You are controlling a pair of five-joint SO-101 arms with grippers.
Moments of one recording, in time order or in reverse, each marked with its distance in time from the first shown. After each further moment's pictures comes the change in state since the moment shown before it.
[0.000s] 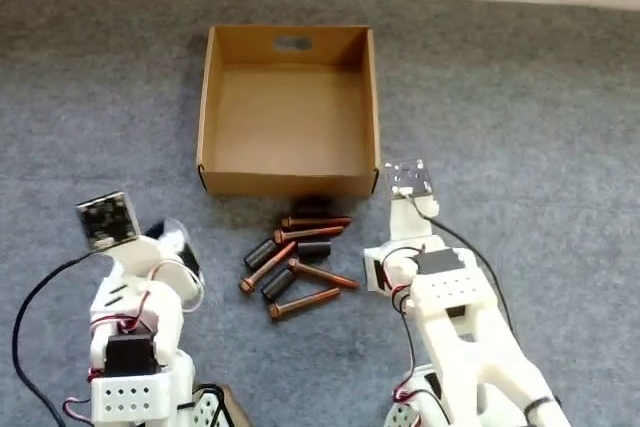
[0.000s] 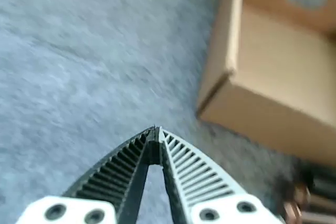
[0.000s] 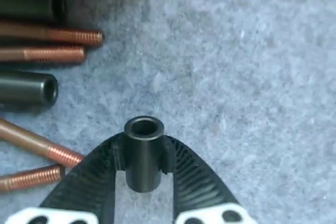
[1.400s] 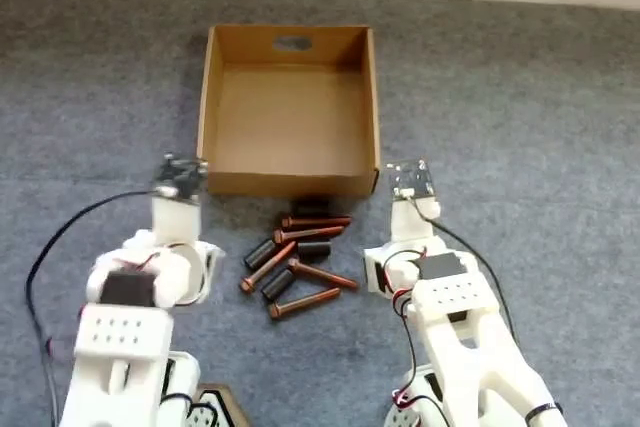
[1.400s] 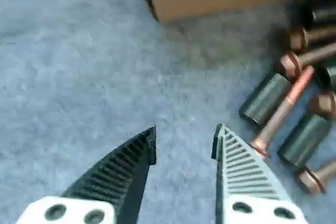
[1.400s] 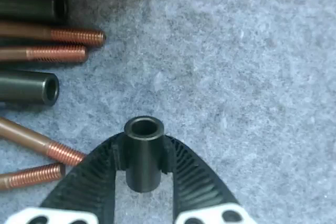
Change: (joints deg) left arm 10.6 42.6 -25.8 14.3 -26.8; right arm 0.0 -1.1 1.1 -0.2 0.0
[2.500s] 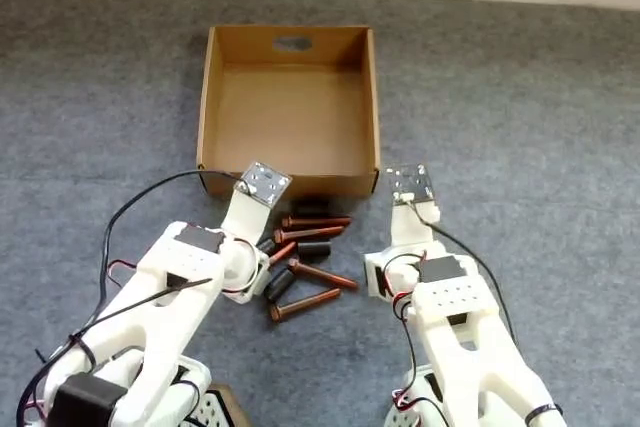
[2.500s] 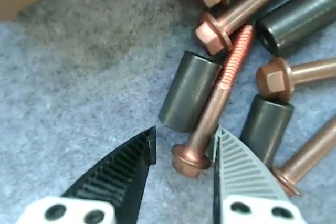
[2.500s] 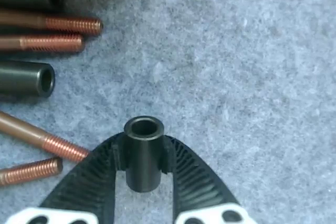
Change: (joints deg) left arm 13.7 35.0 -5.5 -15.3 -0.5; right arm 0.0 -0.4 1.5 0.0 0.0
